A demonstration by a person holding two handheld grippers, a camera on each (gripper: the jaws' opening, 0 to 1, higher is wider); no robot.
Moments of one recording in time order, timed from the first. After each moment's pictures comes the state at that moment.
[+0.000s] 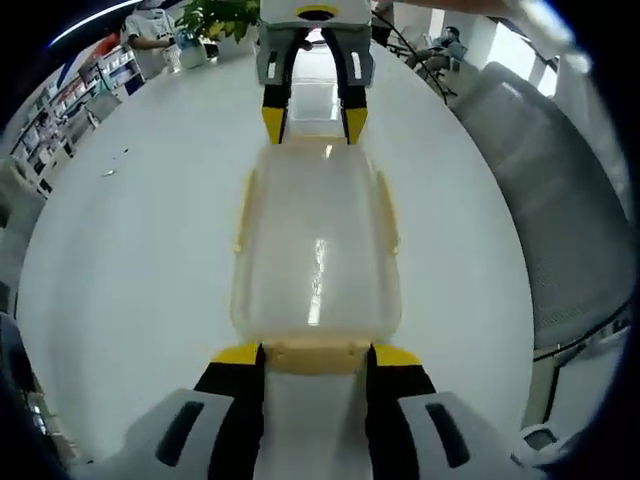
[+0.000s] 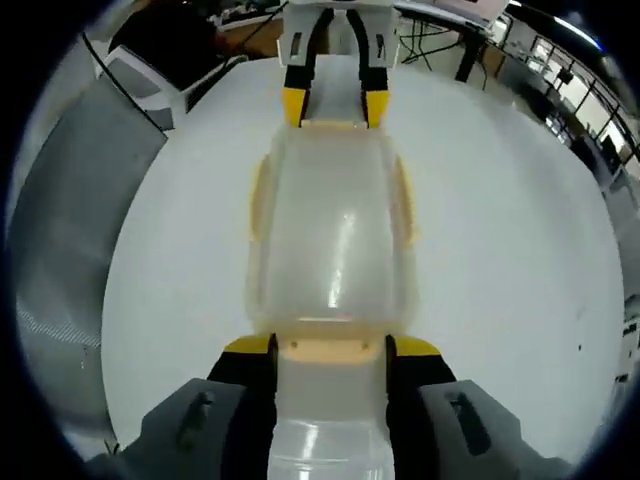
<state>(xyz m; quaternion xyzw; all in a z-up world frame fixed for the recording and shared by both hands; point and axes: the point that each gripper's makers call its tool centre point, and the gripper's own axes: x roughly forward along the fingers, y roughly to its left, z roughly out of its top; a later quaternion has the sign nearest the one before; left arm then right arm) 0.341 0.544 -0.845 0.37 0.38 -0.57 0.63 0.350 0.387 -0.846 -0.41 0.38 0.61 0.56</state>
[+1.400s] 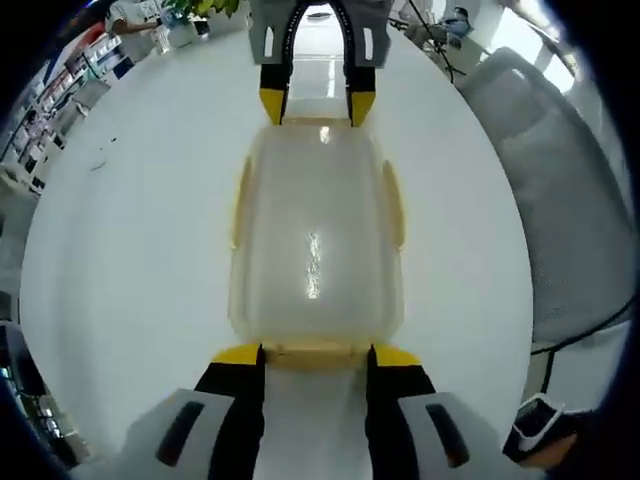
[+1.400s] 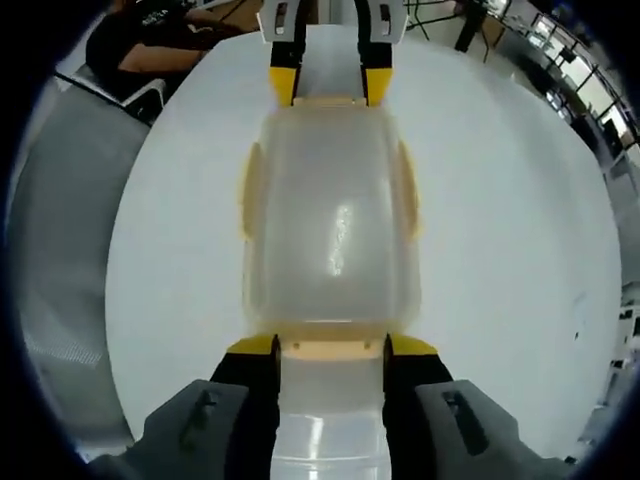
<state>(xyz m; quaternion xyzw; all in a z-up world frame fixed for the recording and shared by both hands) 0.345 0.546 -0.844 0.41 0.41 -0.56 0.59 0.345 0.384 -0.849 -0.44 0.42 0.56 0.56</state>
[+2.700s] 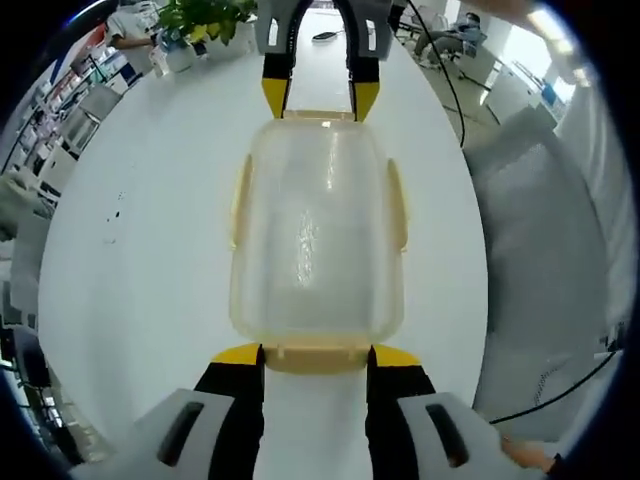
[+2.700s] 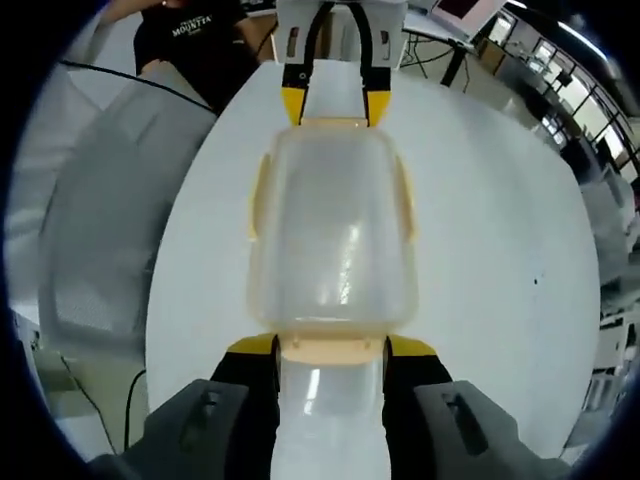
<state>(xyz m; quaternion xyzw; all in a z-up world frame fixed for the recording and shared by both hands) 0.330 0.414 -0.766 0.41 0.42 -0.53 0.61 0.336 0.257 -0.763 -0.44 0.38 0.59 0.56</state>
